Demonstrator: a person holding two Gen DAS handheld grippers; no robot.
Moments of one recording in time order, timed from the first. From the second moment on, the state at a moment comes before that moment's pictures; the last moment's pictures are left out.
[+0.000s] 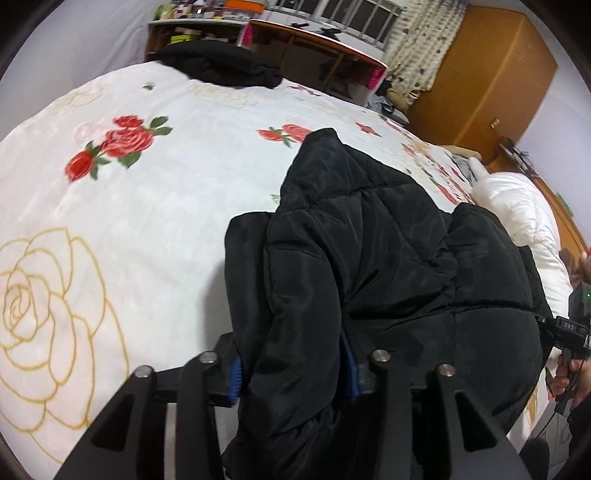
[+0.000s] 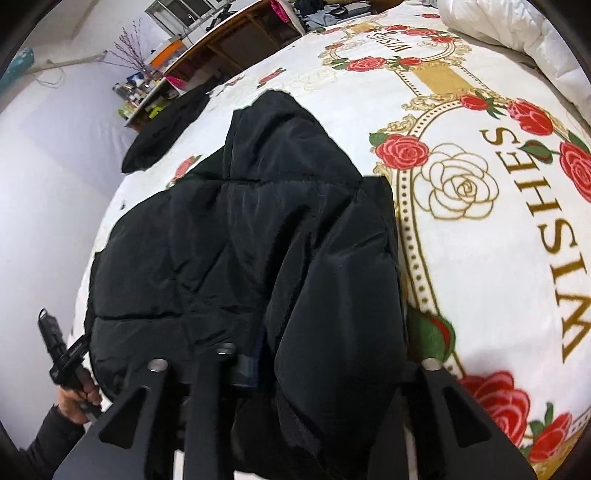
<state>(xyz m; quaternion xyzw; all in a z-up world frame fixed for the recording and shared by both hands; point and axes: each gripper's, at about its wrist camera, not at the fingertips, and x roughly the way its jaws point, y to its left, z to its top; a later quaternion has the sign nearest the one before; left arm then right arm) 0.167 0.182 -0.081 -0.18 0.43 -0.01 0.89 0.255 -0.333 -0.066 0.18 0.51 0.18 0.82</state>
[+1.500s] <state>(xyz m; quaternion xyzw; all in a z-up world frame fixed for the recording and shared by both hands) 0.171 0.106 -0.027 -0.05 0.40 0.04 0.92 0.246 -0.286 -0.027 0.02 0.45 0.12 0.88</state>
